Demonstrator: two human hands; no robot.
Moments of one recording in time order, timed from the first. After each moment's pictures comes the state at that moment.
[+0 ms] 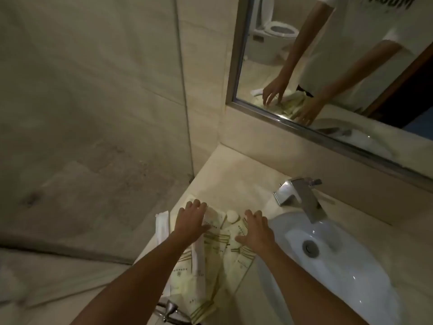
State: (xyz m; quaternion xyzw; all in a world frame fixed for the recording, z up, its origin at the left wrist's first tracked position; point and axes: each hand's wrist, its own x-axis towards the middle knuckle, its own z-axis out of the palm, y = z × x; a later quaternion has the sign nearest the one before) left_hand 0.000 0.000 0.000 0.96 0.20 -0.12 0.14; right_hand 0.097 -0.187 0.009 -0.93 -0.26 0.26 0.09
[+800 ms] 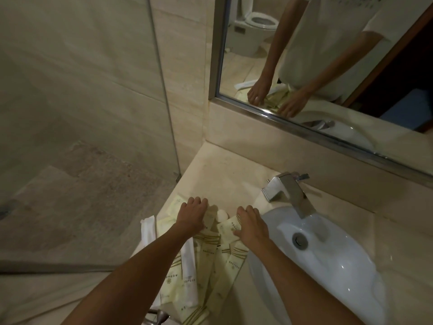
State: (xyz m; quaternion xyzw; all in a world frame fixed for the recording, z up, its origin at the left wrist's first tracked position) left_hand 0.045 -0.005 -0.018 0.97 0.13 -0.16 0.15; right_hand 0.109 -0.186 0.014 -0.94 -0.26 0.21 0.06
